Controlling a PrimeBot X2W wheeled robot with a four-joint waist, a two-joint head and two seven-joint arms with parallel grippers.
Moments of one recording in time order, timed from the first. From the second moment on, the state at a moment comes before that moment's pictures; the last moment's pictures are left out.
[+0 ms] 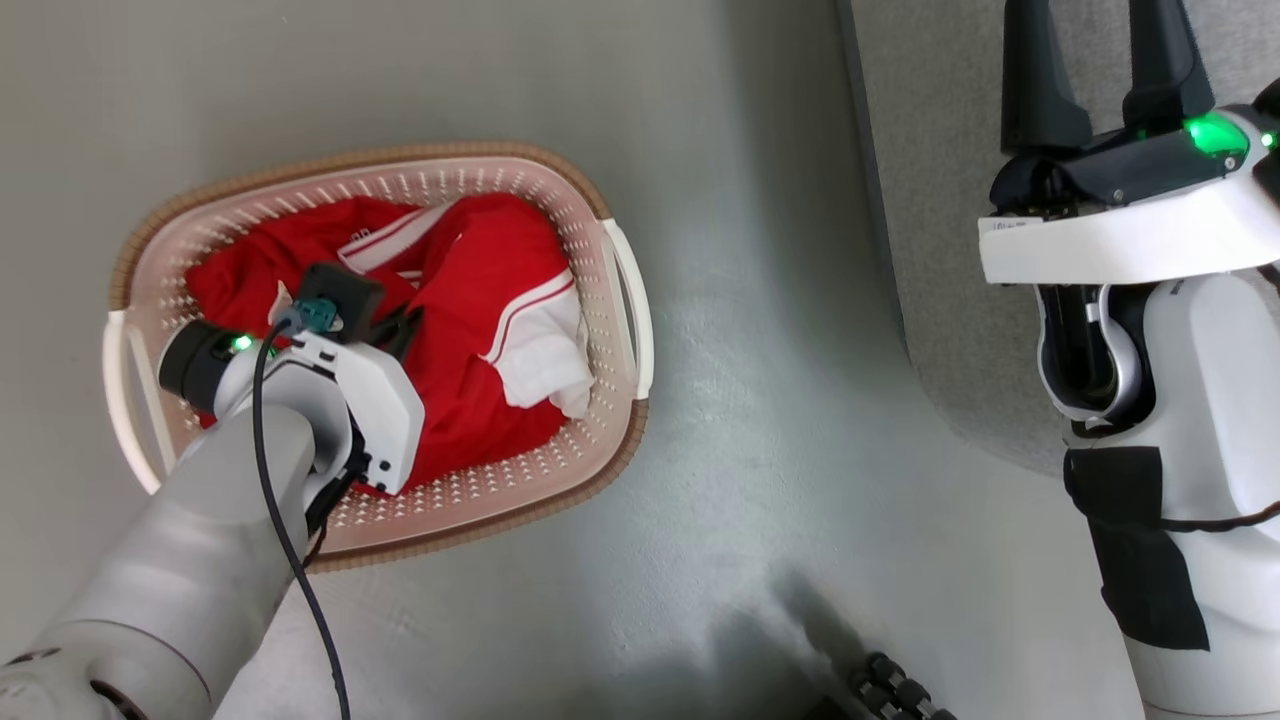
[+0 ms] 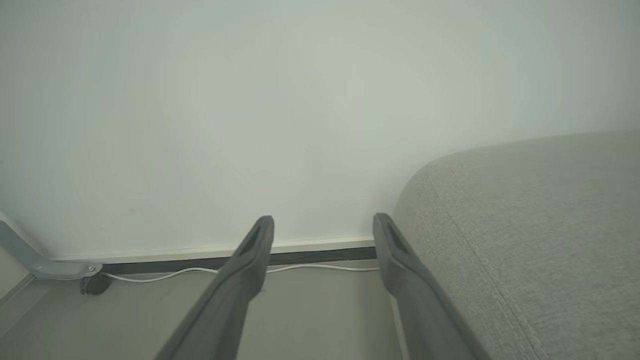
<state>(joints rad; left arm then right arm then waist) -0.97 0.23 -1.23 1.14 -0.91 -0.13 -0.20 -0.74 -0.06 0.16 0.17 0.38 0.13 -0.26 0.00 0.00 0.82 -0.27</state>
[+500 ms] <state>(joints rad) -0.87 0.21 -1.12 1.03 -0.98 -0.13 -0.25 -0.66 -0.06 0.16 0.25 0.33 0.13 -0.26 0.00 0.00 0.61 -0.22</state>
